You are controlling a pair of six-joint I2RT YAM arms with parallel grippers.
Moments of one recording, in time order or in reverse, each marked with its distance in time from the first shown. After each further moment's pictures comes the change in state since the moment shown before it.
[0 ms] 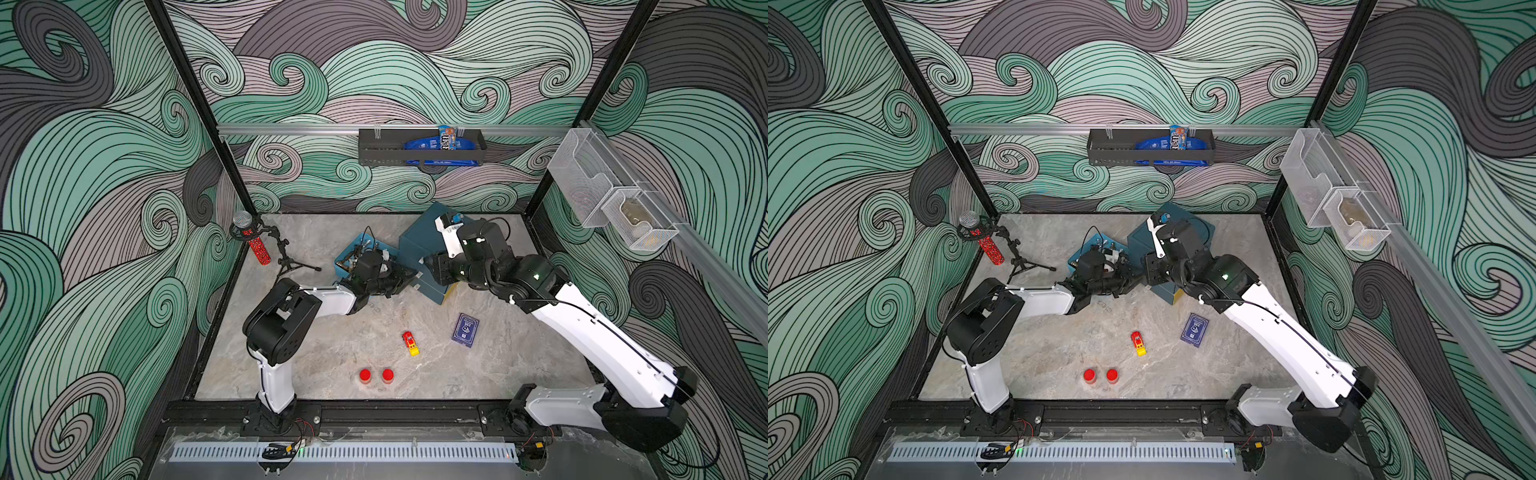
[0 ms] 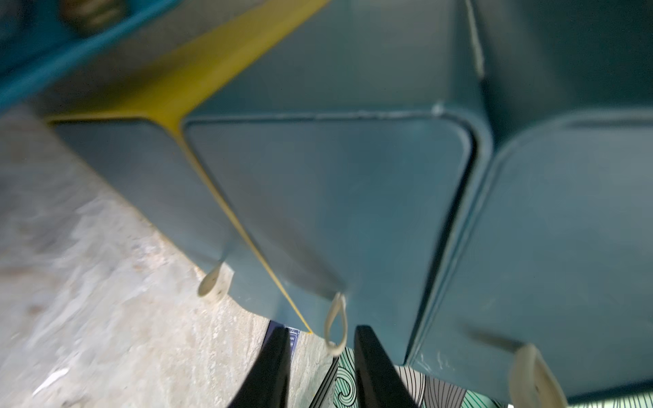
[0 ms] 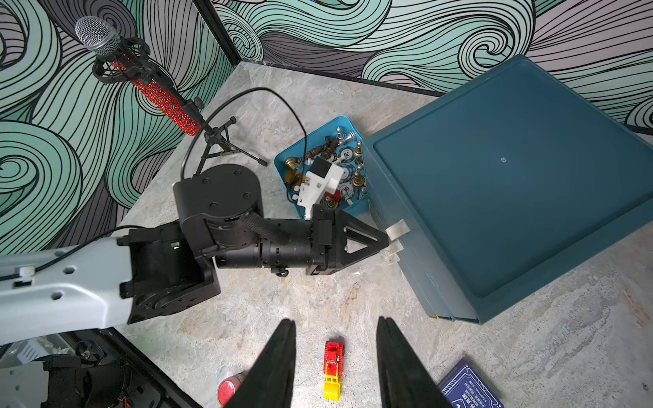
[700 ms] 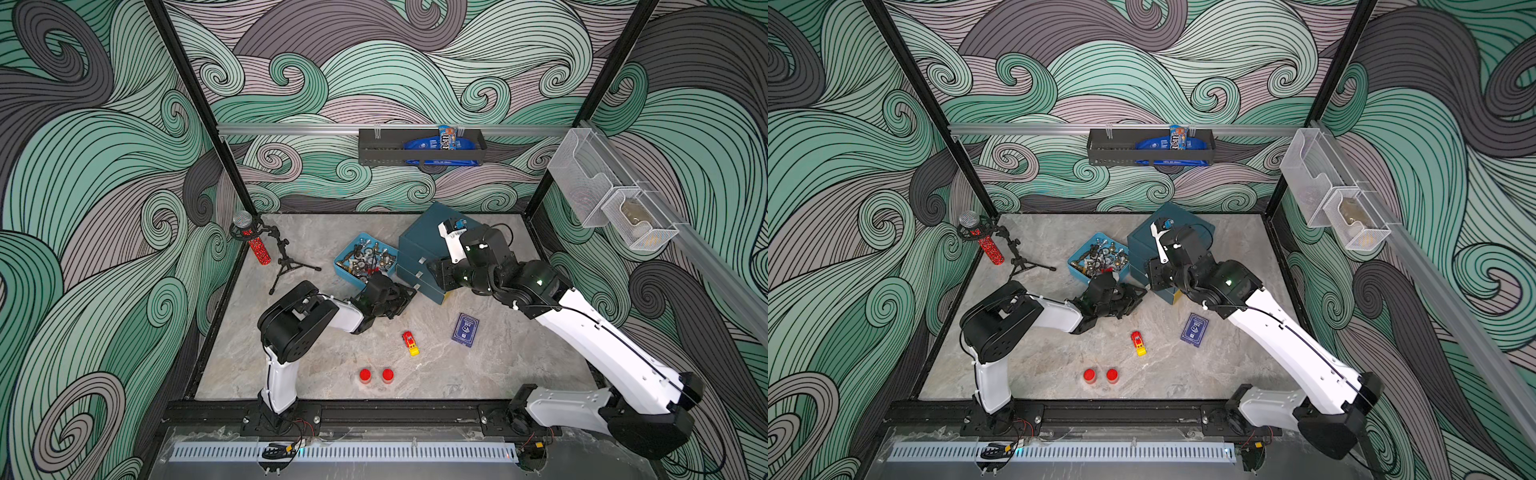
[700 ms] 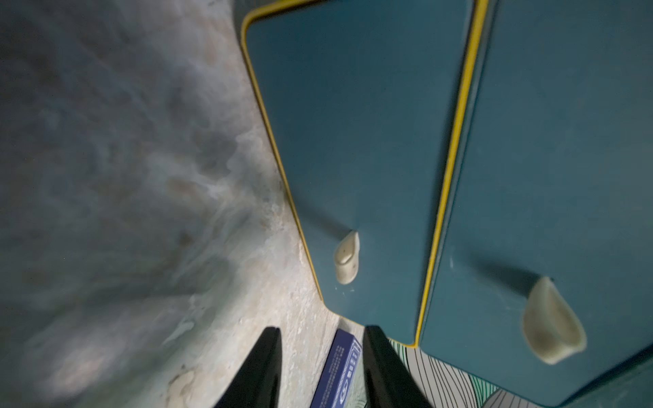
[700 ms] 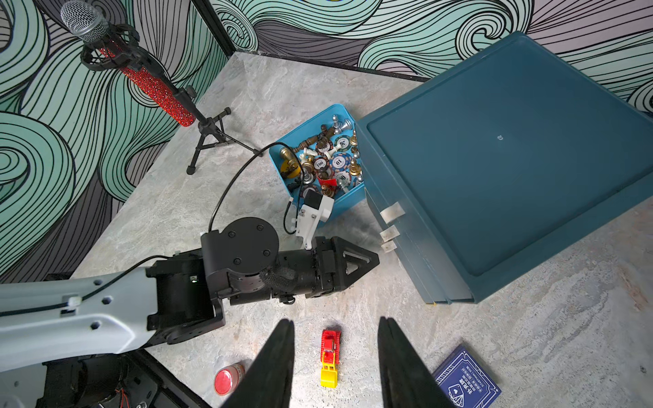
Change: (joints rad) left arm -0.110 0.128 -0.066 0.123 -0.234 -0.075; right arm -0.003 -0.044 -0.056 0.000 -0.001 0.009
